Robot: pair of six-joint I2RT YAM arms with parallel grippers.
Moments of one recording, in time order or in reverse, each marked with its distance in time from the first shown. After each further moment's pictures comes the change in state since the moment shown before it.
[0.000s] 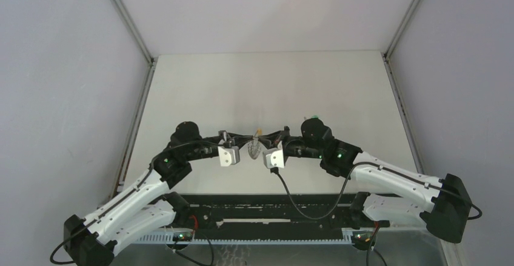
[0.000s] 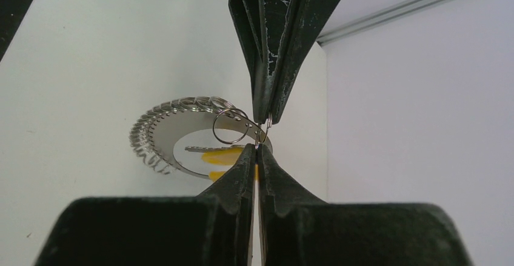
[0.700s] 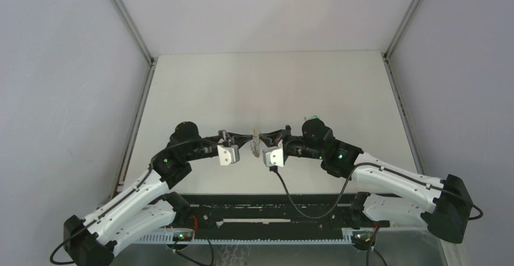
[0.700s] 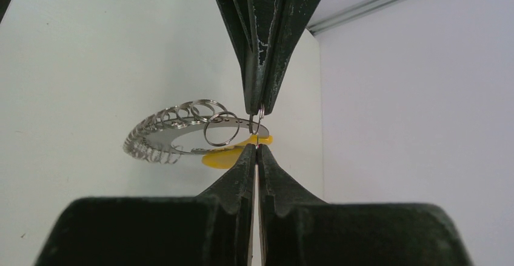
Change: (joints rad) left arm 0.000 -0.004 0.000 0.011 -0.009 -0.026; right arm 0.008 -0.011 -0.002 0.007 0.059 0.020
